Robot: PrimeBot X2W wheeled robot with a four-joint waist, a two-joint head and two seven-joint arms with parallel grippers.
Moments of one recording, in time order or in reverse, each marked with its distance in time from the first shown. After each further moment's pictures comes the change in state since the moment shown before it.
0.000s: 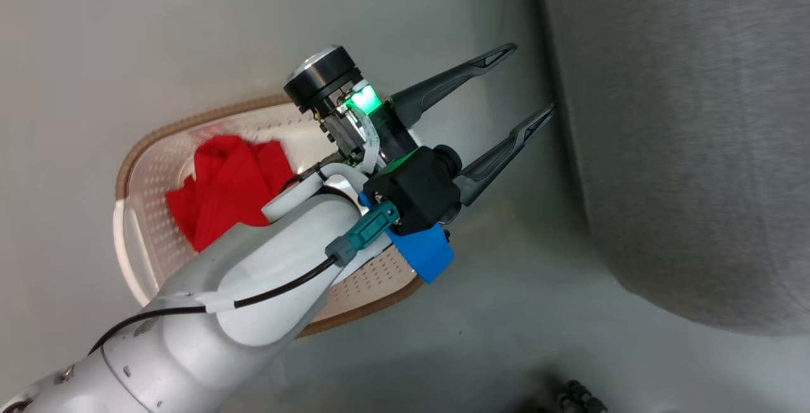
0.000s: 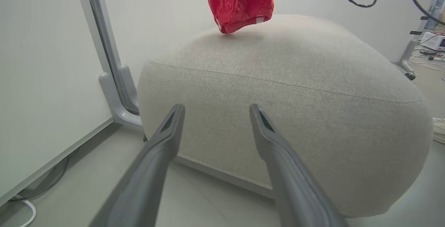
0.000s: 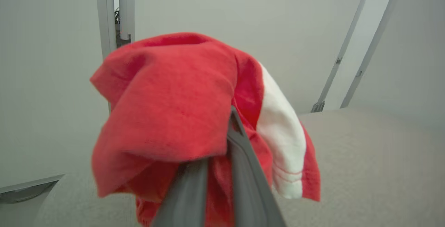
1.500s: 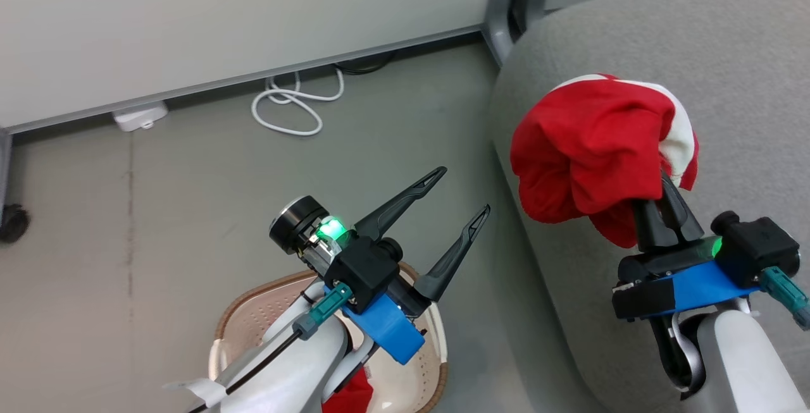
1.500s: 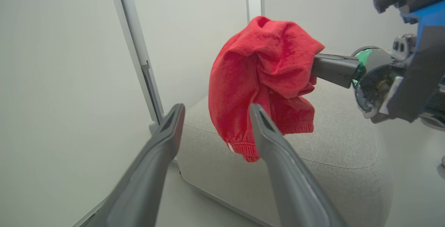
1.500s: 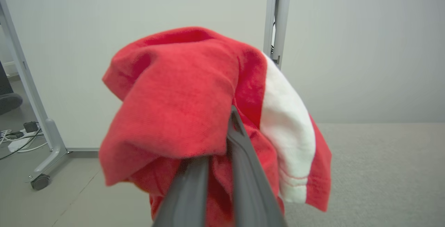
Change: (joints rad) left arm 0.394 -0.057 0.165 0.020 -0.056 0.000 -0.015; right arm 0.760 0.330 0.480 -0.415 -0.051 0.000 0.000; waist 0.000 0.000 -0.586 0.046
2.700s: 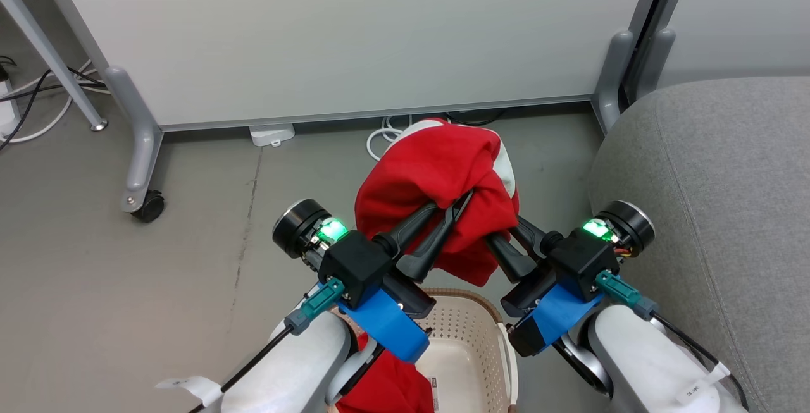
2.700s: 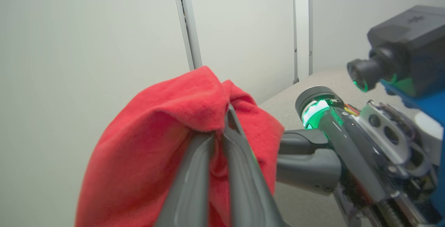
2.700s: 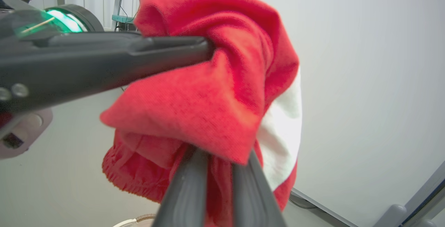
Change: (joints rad) left arm 0.010 -0.014 0.009 -0.016 -0.072 0.000 0.001; right arm -0.165 -0.076 0.474 0.137 -0.009 0.000 0.000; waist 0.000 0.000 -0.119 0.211
